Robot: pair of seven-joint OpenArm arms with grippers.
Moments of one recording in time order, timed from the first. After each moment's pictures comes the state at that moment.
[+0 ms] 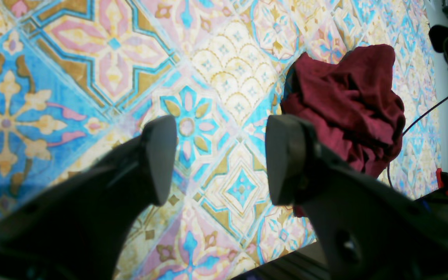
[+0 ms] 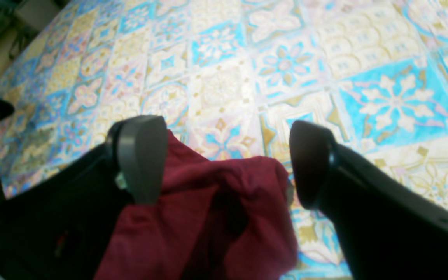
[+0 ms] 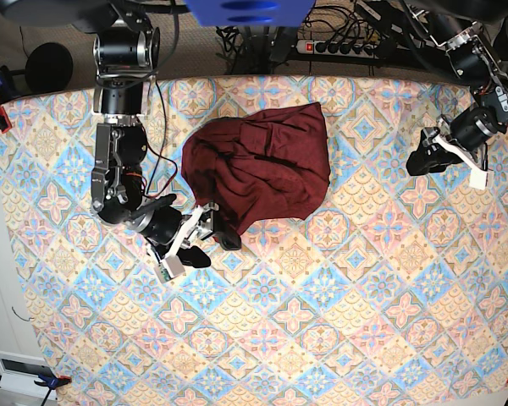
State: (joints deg) left arm 10.5 -14.7 -43.1 94.2 -60.0 -30.1 74.9; right arm 13.2 4.7 5.2 80.4 33.6 40.9 -49.5
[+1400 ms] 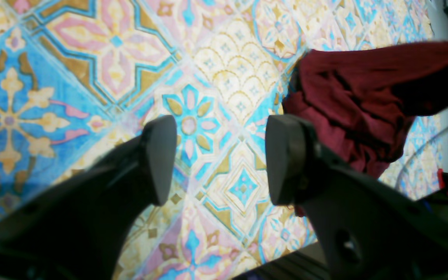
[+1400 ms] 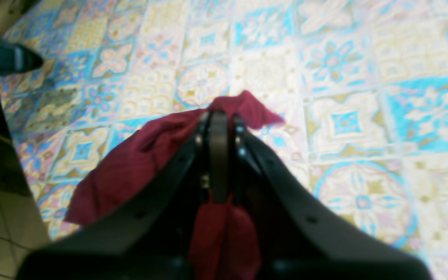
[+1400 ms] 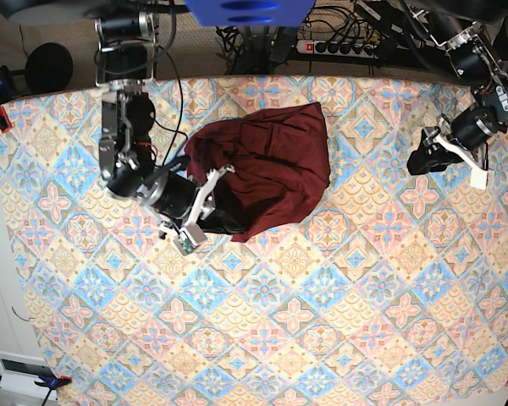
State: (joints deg) left arm 10.4 -14.9 -43.3 94.2 -59.9 -30.1 74.8; right arm 1.8 5.2 -1.4 101.0 33.1 40.5 -49.9
